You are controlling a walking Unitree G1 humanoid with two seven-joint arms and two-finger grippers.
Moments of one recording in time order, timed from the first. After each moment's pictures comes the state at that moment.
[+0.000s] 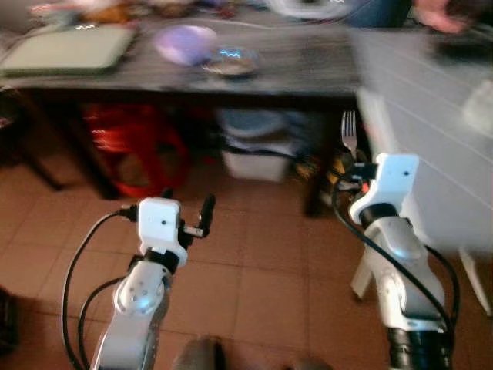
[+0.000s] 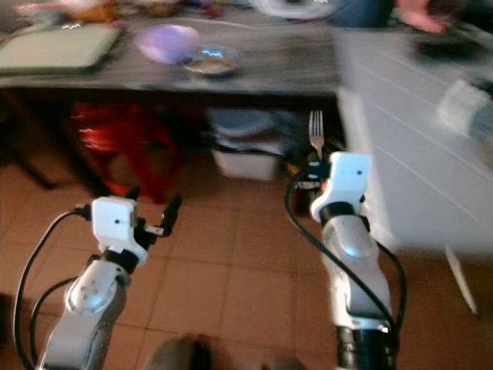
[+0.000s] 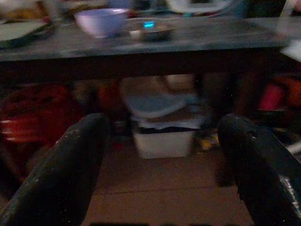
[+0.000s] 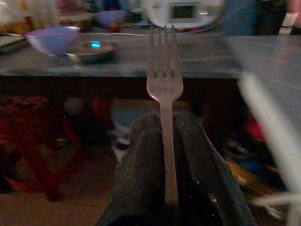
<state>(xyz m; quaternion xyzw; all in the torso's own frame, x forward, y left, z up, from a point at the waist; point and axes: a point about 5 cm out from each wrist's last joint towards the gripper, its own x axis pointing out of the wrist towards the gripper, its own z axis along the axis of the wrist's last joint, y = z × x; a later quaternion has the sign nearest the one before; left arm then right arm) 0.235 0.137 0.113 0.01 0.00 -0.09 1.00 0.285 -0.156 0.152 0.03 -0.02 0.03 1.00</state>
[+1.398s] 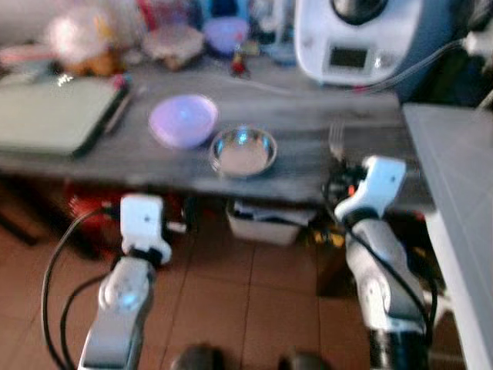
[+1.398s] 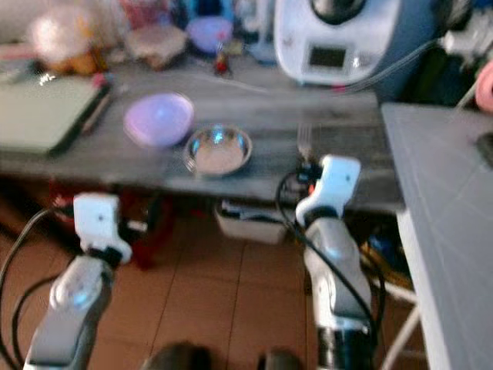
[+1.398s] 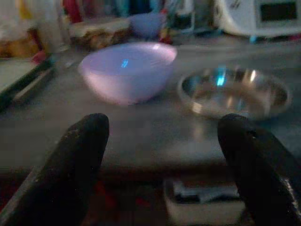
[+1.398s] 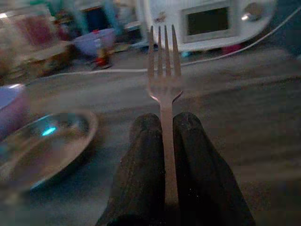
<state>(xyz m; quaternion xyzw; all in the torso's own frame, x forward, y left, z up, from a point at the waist) 0.243 0.144 0.119 0.02 -0.02 -0.08 1.00 0.287 -0.156 0.147 0.09 -0.01 0.01 1.00</state>
